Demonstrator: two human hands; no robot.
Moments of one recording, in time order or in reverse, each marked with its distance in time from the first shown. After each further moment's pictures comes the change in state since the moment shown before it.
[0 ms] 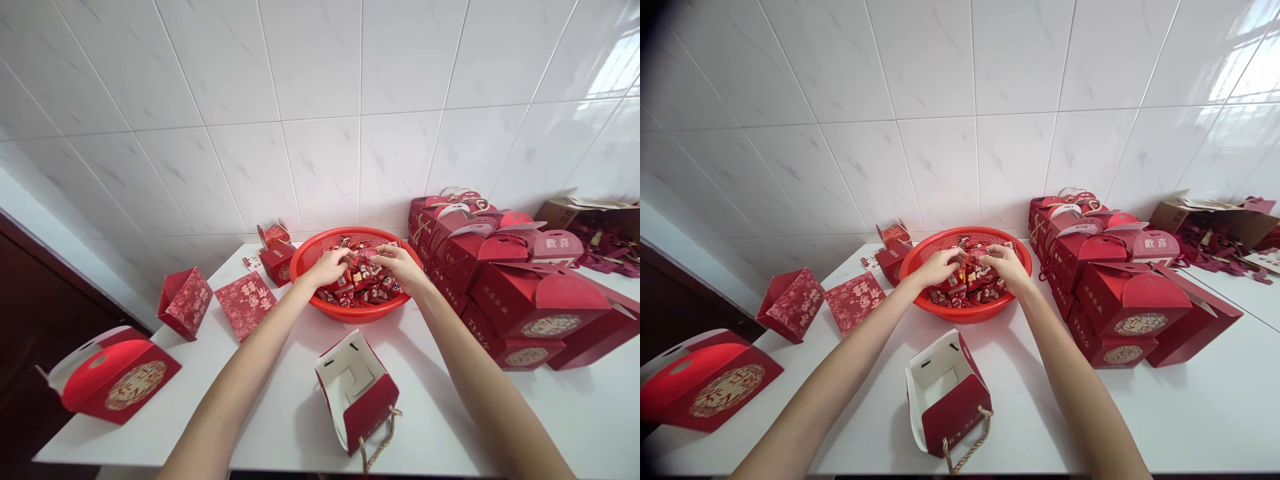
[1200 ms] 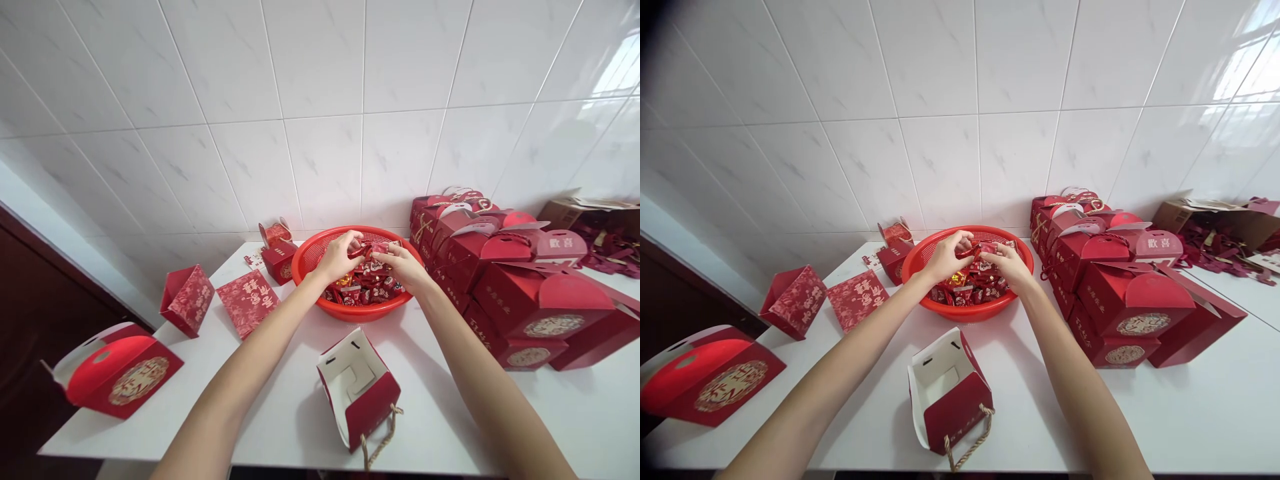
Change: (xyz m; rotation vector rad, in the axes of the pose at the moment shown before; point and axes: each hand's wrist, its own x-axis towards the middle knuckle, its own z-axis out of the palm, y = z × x) left_hand 0.009 0.021 0.009 0.099 0.282 0.136; right_hand 0.001 0.003 -0.001 0.152 -0.033 0.042
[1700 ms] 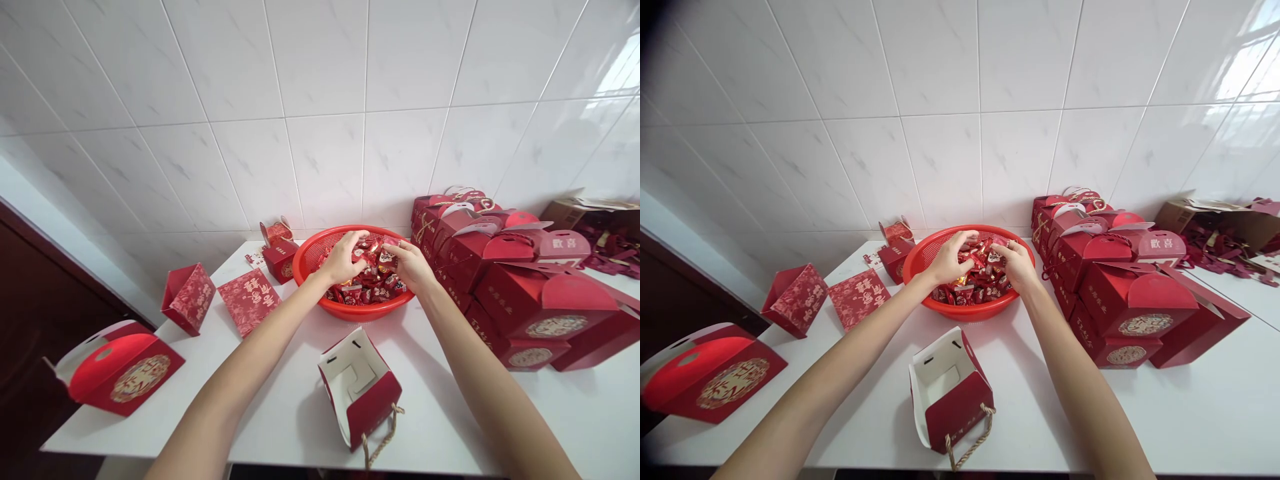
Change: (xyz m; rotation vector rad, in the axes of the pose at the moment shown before) left_hand -0.004 -0.002 0.004 -0.122 -0.008 0.117; right_hand 0.006 0.004 -0.004 0.119 0.115 -0.104
